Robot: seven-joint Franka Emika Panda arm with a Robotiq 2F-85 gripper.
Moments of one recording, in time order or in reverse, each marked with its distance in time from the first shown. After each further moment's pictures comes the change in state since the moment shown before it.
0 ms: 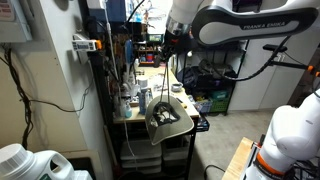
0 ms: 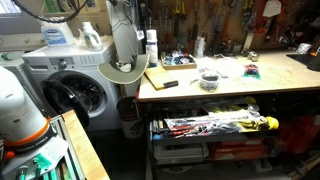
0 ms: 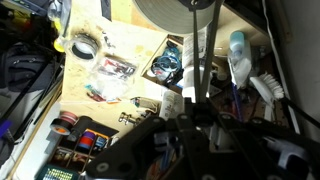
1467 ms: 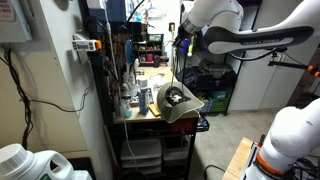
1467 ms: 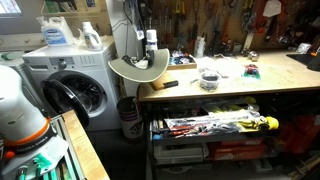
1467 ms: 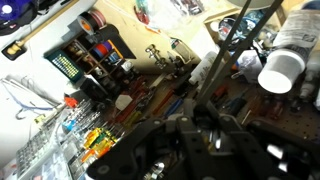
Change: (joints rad) arm -0.156 -0.139 -0.091 -0.190 -0.248 0.392 -0.530
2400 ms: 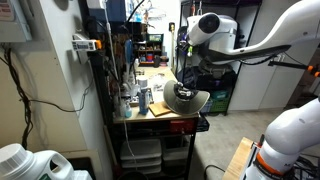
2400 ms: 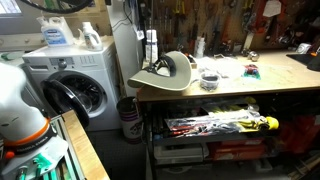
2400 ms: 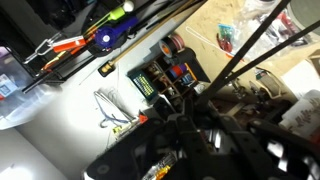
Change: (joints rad) arm -0.196 0.043 -0.004 -0.077 -0.534 0.045 0.392
